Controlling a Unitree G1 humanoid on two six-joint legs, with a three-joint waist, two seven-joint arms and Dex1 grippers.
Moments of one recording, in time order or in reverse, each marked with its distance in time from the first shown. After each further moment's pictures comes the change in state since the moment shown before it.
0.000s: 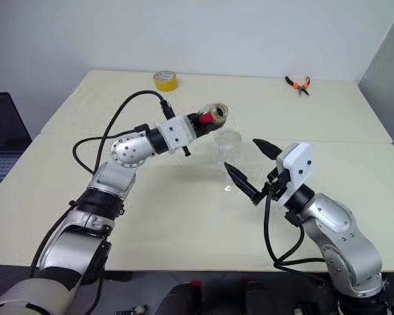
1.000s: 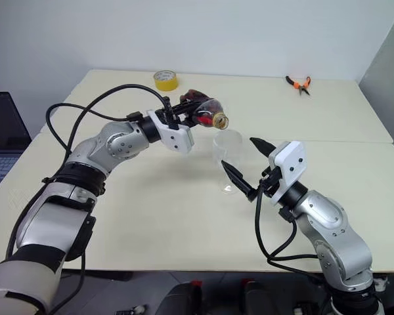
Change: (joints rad) left arm -0.211 0.118 -0.111 0.296 0.451 -0.394 0.460; right arm -0.026 0.020 0.036 0.031 -0.062 -0.001 0.012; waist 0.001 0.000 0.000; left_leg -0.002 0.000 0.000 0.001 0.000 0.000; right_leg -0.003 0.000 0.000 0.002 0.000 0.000
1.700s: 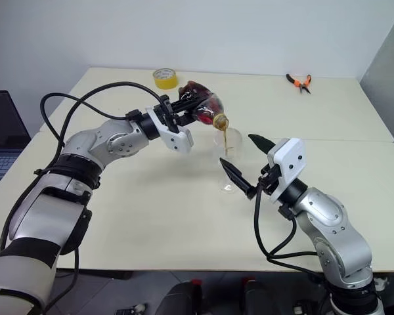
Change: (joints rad) left arm -0.060 0.025 -0.075 0.069 0.153 -0.040 0.229; right arm -0.025 0.000 0.000 0.000 -0.004 0.003 0.006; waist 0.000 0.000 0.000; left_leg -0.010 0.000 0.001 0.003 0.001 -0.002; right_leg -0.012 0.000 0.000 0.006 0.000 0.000
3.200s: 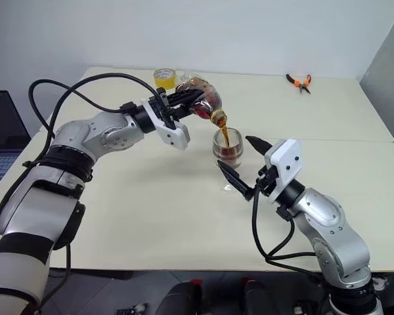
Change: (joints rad) left arm -0.062 0.041 -0.038 0.004 0.044 -0.004 0.069; right arm 0.000 0.002 0.017 0.003 0.000 0.001 0.003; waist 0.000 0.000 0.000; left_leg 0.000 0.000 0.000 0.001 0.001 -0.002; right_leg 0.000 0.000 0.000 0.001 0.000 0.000
